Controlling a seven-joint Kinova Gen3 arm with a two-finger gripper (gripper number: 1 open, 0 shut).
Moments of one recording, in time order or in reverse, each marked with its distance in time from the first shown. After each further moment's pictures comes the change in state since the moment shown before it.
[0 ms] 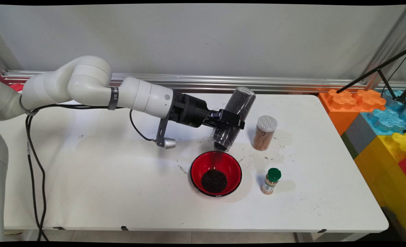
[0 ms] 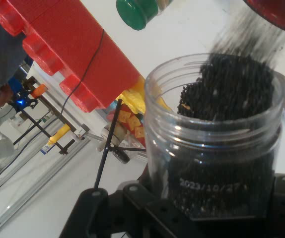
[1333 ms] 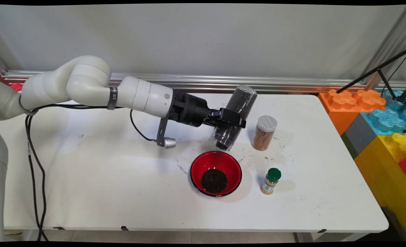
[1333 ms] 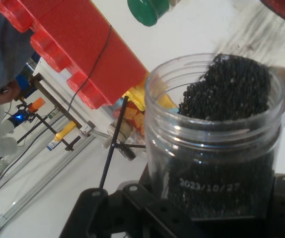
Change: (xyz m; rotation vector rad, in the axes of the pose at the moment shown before) arm 0.000 -0.004 -0.002 0.016 -0.008 -0.002
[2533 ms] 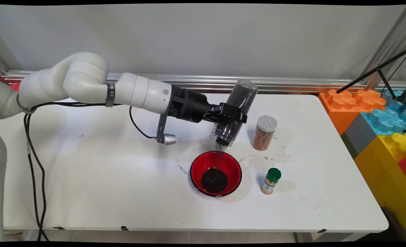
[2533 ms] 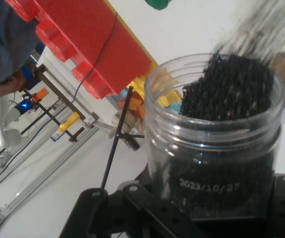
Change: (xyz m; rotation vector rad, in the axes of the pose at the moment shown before) arm -0.006 -0.006 -0.006 0.009 -0.024 -0.002
